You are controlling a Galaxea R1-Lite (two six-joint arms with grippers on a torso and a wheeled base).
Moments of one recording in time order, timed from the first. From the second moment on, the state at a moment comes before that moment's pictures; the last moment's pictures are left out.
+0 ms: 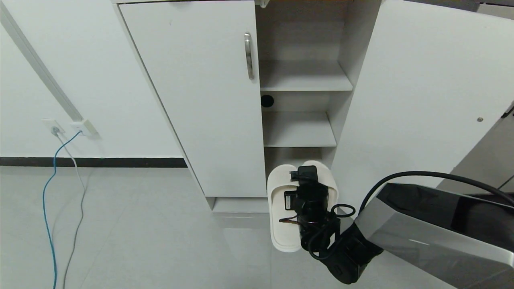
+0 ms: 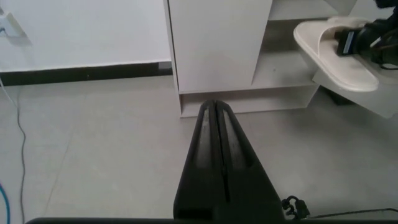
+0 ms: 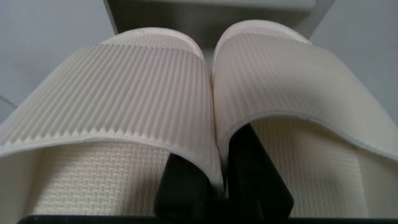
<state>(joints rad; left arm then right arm) 0.00 0.00 0.00 0.00 -0.05 0.03 0.79 2.39 -1.14 -1.22 -0.77 0.03</state>
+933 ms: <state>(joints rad) 0.00 0.00 0.00 0.01 -0.05 0.03 0.77 2.42 -1.14 -1.36 -0.77 -0.08</state>
